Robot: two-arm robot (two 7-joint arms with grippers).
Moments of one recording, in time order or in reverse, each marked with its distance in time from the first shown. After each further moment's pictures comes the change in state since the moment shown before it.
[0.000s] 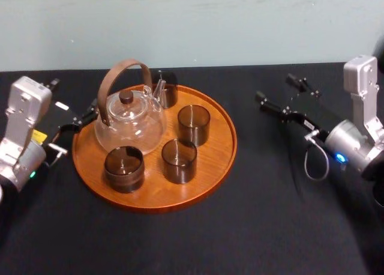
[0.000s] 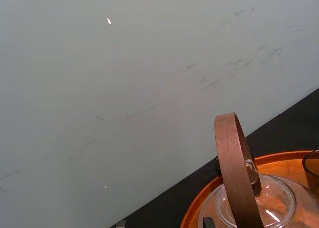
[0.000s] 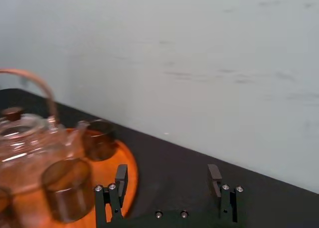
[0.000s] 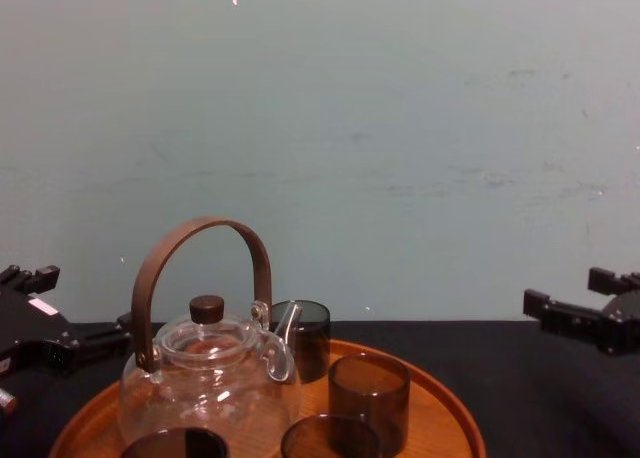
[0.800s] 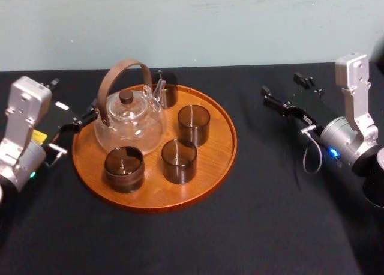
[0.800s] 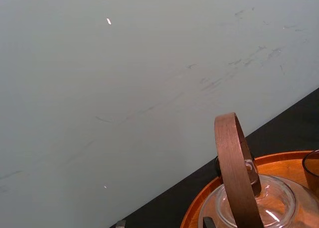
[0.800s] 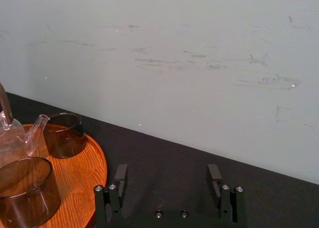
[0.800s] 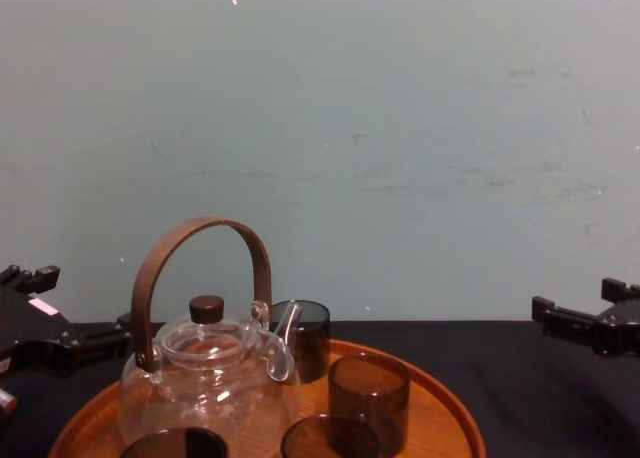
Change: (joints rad) left arm 0.000 0.000 0.000 0.000 0.000 0.000 0.000; right arm 0.040 -0.066 0.025 0.082 -0.081 0.019 -0.098
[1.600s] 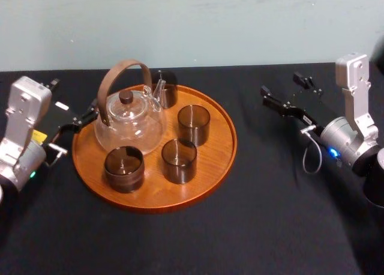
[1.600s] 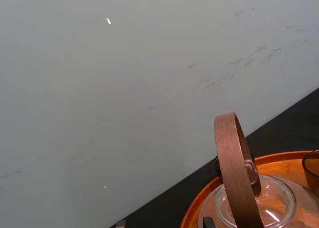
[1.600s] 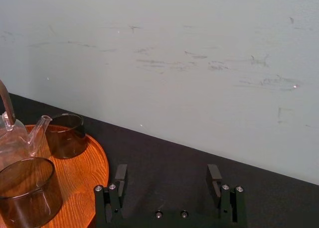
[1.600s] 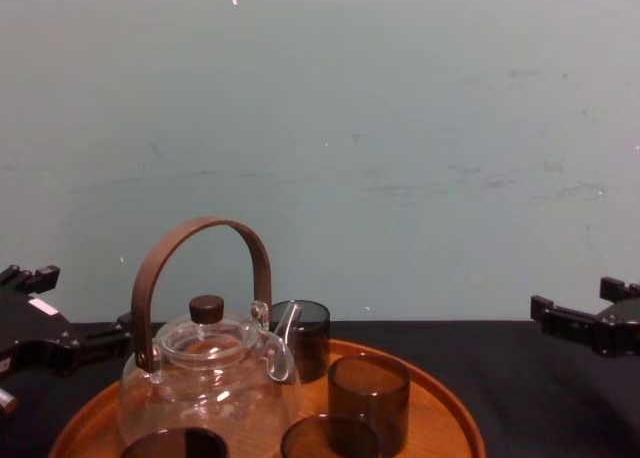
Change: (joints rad) left arm 0.000 0.000 0.000 0.000 0.000 0.000 0.000; right arm -0.001 0.002 -0.002 -0.003 0.005 -0.001 0.004
